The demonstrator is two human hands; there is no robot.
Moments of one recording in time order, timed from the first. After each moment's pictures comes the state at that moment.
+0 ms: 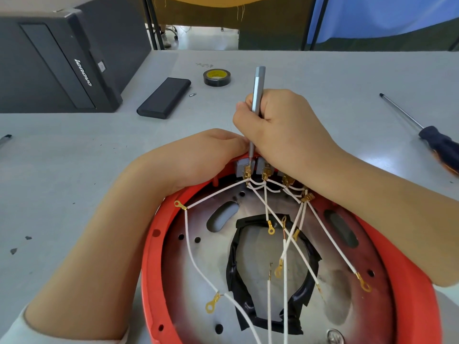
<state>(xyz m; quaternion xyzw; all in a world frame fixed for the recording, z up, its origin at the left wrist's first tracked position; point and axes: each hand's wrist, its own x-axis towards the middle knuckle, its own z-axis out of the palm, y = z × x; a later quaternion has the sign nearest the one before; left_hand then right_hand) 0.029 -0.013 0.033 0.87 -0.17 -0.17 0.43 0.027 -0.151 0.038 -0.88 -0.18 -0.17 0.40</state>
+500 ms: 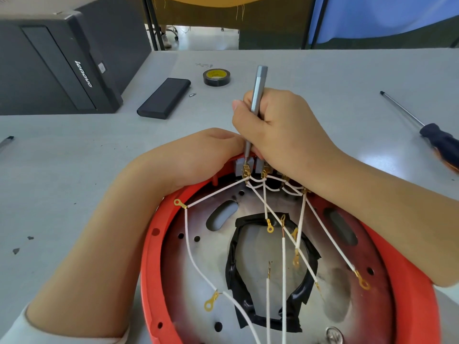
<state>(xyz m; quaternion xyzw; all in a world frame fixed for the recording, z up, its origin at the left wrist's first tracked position) 0.027 -0.013 0.034 0.86 -0.18 -0.17 0.45 0.024 -0.152 0.038 -0.87 -0.20 -0.16 0.43</state>
